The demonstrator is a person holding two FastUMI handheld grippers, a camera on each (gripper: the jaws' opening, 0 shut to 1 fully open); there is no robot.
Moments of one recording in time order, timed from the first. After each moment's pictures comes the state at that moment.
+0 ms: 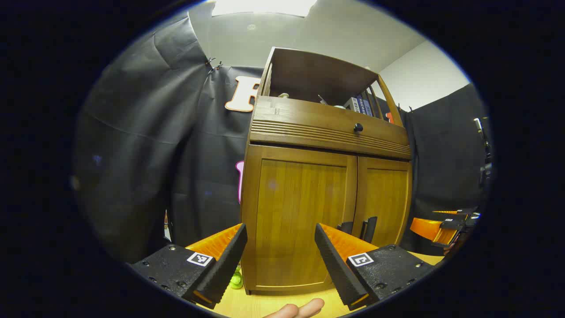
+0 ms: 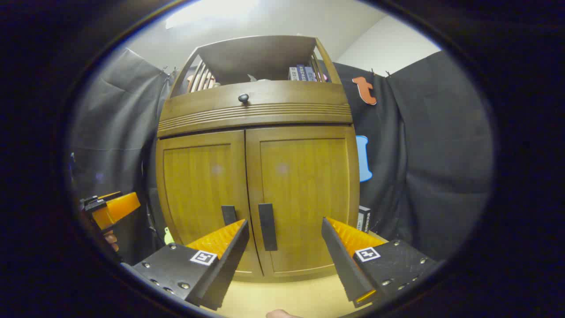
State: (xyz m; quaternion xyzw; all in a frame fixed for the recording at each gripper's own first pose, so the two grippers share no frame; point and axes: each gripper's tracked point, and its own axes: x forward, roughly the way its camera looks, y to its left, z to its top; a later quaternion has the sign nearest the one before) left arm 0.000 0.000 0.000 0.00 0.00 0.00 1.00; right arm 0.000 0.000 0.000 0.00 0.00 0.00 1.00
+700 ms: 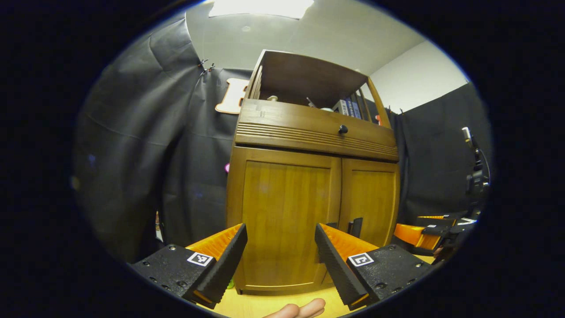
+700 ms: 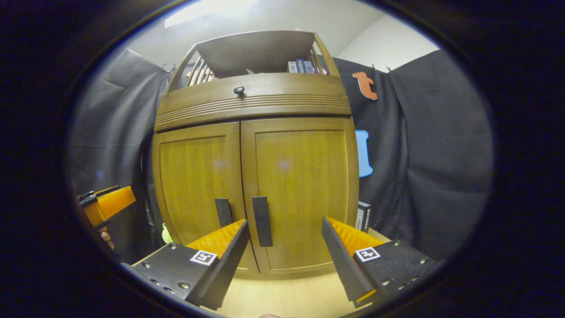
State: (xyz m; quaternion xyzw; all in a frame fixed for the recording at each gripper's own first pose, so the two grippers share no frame) left arm -0.010 -0.035 0.004 0.00 -0.01 -0.04 1.00; right arm 0.016 -0.017 -0.018 0.00 0.02 0.00 1.00
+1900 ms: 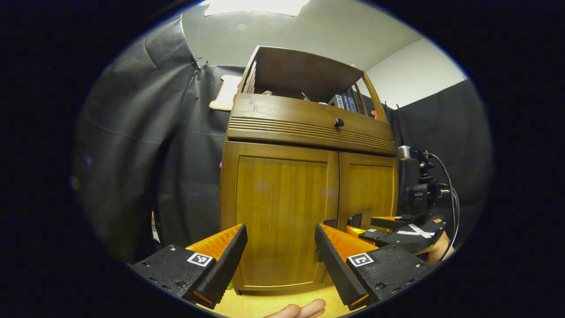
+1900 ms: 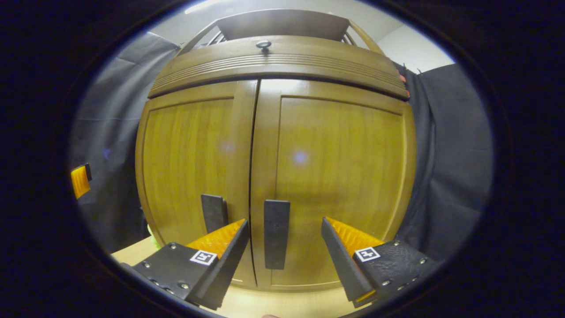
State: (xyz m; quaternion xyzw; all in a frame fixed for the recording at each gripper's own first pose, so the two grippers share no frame) left arm 0.004 -0.037 -0.014 0.01 0.00 -0.04 1.00; right arm 0.139 0.041 -0.060 -0.06 0.05 0.06 1.00
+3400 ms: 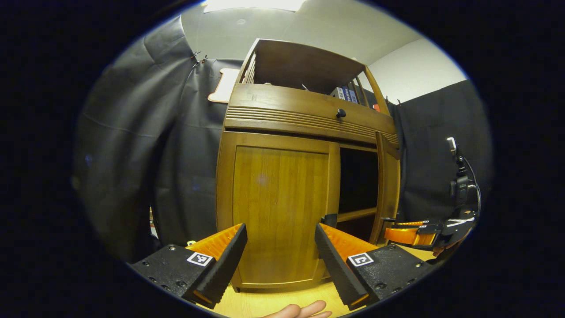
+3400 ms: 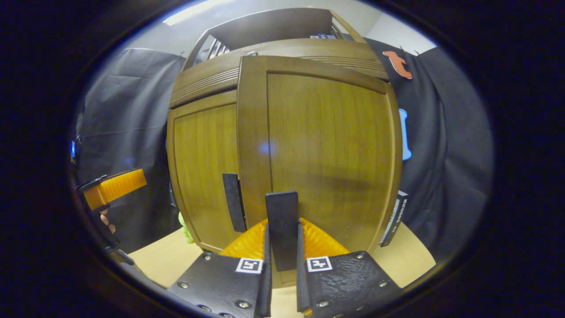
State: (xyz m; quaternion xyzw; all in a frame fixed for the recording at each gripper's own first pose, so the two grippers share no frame) left arm 0.012 -0.041 -0.027 0.01 0.02 -0.04 1.00; right arm 0.124 0.036 -0.051 -0.01 0.08 0.12 0.99
